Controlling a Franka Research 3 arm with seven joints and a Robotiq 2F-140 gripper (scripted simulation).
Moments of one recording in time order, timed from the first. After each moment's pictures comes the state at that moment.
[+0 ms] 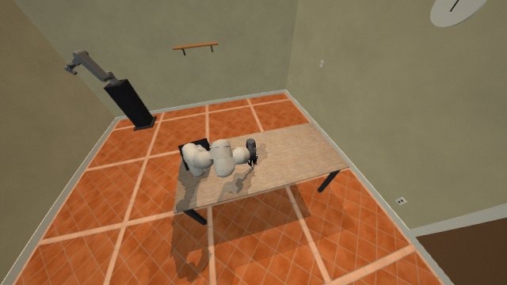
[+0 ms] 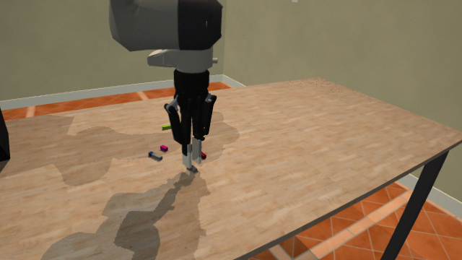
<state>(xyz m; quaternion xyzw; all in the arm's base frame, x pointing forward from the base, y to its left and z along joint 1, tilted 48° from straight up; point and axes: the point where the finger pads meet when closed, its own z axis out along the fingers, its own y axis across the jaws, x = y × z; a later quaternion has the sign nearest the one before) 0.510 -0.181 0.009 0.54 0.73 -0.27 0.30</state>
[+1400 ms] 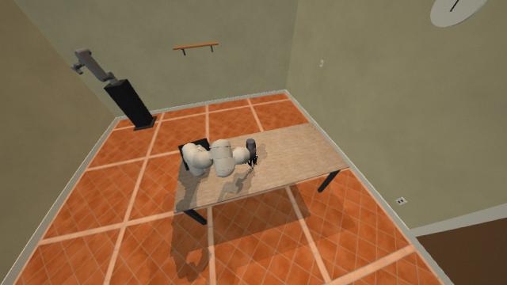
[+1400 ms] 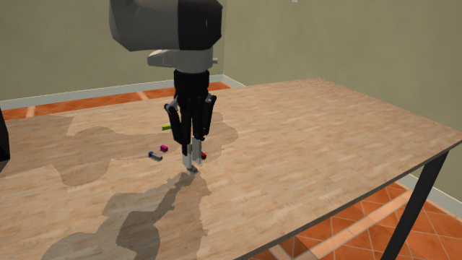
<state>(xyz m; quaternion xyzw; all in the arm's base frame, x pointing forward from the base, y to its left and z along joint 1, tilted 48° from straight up) 0.510 -0.181 0.009 0.54 0.73 -0.27 0.30</state>
